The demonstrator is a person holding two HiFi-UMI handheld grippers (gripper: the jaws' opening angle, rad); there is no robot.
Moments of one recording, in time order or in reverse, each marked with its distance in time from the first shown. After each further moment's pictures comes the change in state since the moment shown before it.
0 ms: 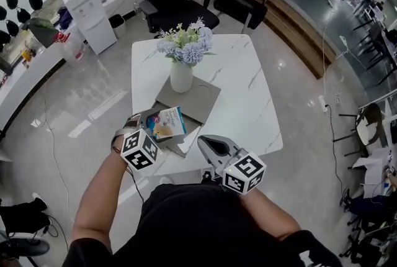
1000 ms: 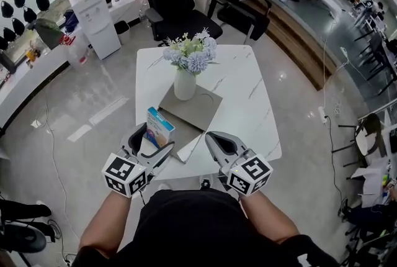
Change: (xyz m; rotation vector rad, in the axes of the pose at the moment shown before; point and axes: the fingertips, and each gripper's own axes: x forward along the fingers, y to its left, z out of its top) left arm -0.103 0.016 0.041 -0.733 -0.556 0.154; right arm -0.009 -0.010 0.043 -0.075 -0.084 -0.054
